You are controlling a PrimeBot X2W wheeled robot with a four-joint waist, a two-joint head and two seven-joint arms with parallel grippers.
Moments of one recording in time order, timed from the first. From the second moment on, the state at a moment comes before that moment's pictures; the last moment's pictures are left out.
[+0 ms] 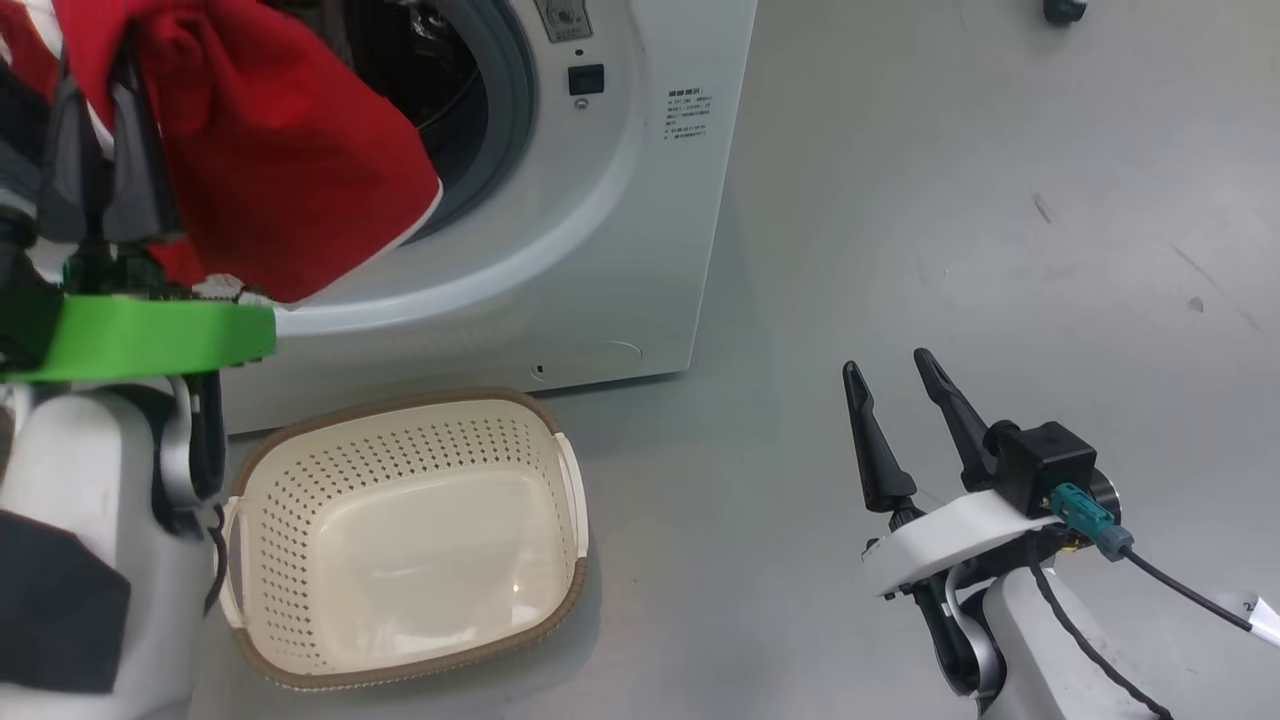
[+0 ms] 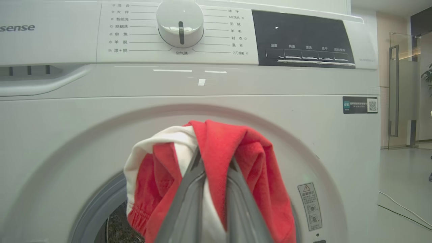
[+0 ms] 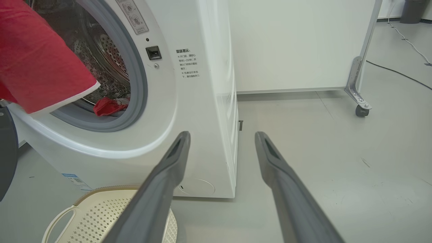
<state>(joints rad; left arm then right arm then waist) -0.54 0.19 -0.13 0.05 -0.34 0.06 -0.25 -0.22 -0.05 0.32 0.30 0.37 0.00 -0.26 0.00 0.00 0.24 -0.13</state>
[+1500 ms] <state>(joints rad) -0.25 0.11 -0.16 0.27 -0.42 0.10 -0.02 -0.29 -0.05 0.36 0.16 0.31 0.02 -0.26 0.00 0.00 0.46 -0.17</state>
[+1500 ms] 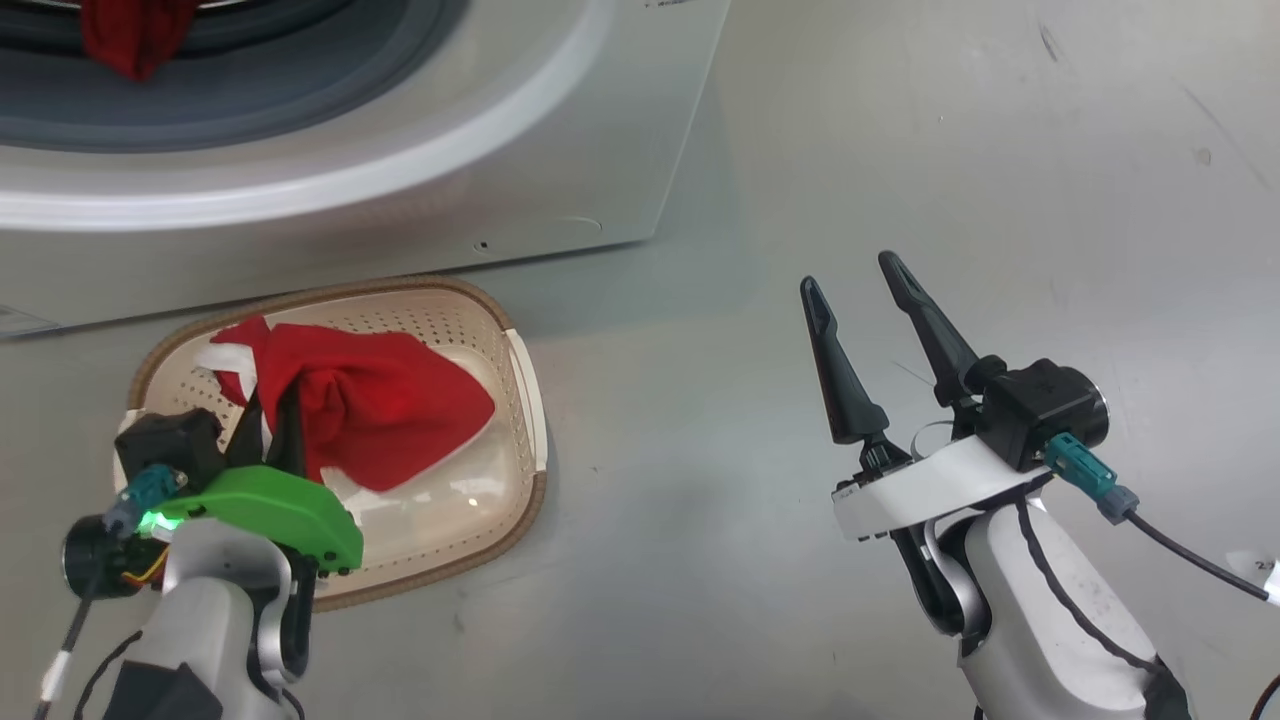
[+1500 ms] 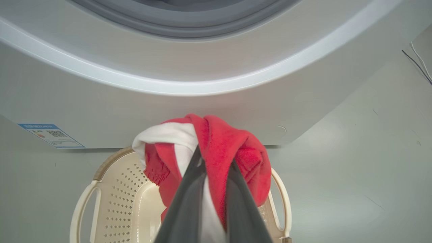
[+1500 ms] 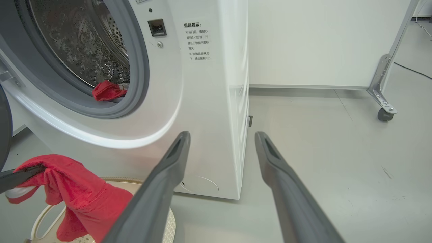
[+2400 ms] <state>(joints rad) -0.57 0.13 -0.12 0.70 -0.51 0.08 0.15 -0.44 -0.05 0.39 0.09 0.35 0.01 -0.26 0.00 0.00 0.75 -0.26</state>
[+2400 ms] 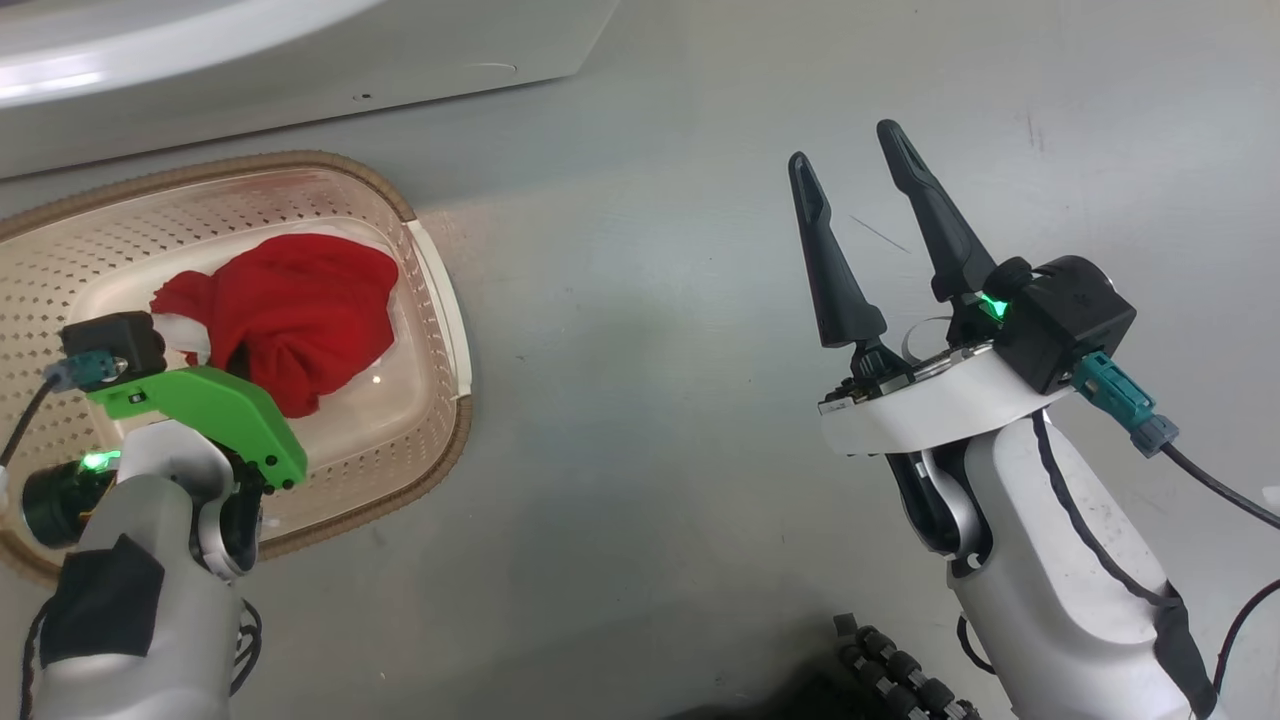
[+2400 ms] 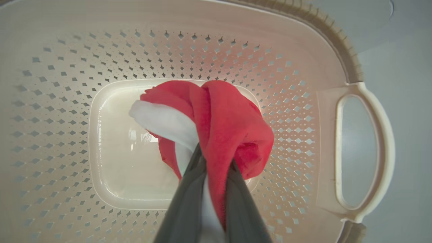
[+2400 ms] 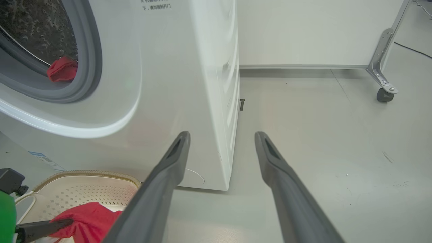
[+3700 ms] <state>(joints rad) -0.62 0.09 -0.14 0.73 -0.50 -0.06 -0.21 -0.35 -0.06 0.30 0.18 0.32 0.00 -0.26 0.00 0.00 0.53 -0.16</state>
